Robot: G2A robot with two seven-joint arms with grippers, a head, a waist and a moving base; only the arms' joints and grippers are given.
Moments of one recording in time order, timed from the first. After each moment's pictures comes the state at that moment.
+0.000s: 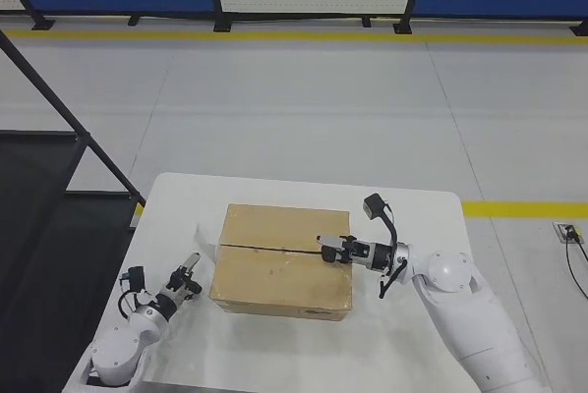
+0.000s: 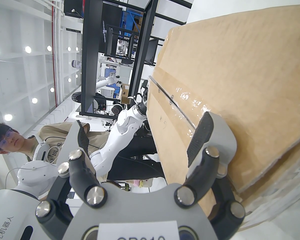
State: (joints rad) left arm 1.25 -1.11 -1.46 -1.39 -0.21 -0.01 -0.34; right arm -0.74 -1.27 1.16 -1.18 0.19 -0.31 0.99
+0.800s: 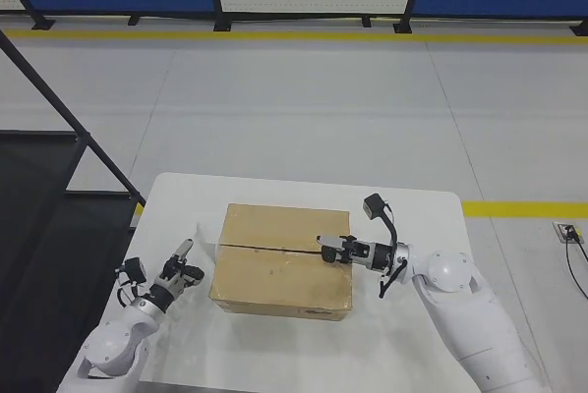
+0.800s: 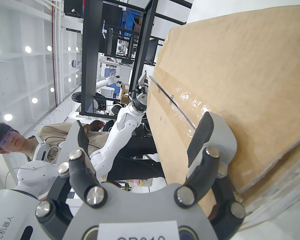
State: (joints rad) left arm 1.19 -1.13 -1.47 -1.35 -0.36 -0.08 -0.41; right arm -0.74 -1.27 1.16 -1.18 0.19 -0.31 0.99
